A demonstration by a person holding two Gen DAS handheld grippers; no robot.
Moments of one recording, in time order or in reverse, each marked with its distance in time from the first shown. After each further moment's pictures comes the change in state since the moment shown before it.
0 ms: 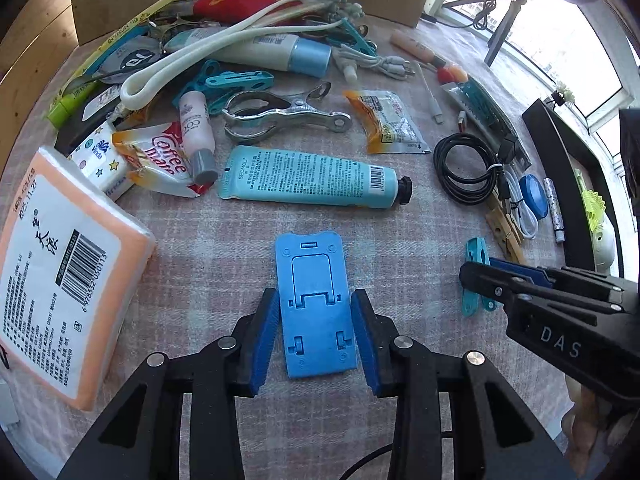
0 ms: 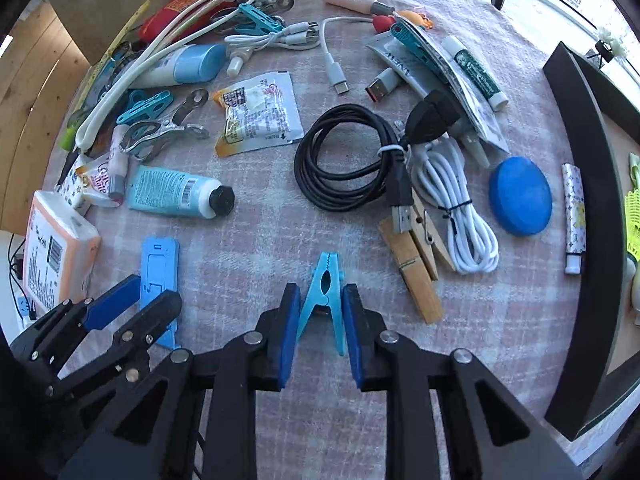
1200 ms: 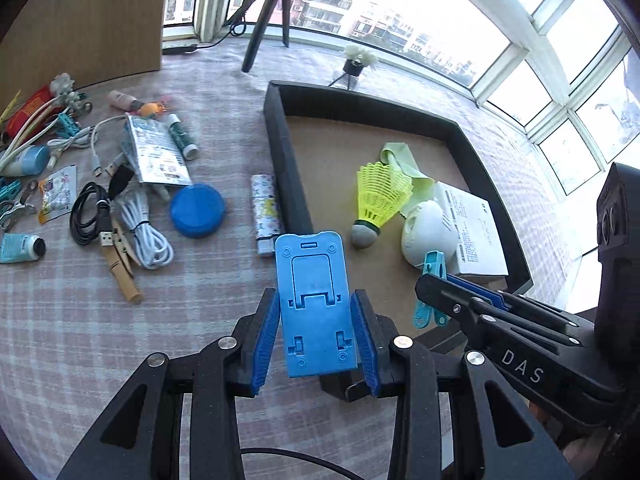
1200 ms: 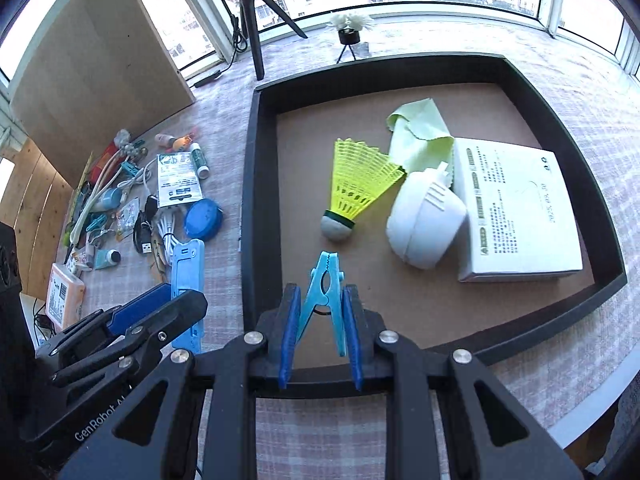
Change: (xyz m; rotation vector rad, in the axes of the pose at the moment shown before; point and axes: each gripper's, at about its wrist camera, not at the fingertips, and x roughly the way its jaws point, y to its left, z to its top) left arm -0.040 -0.288 -0.004 0.196 -0.105 -0.236; right arm -0.123 -0.258 -0.081 0.241 -0.284 0.001
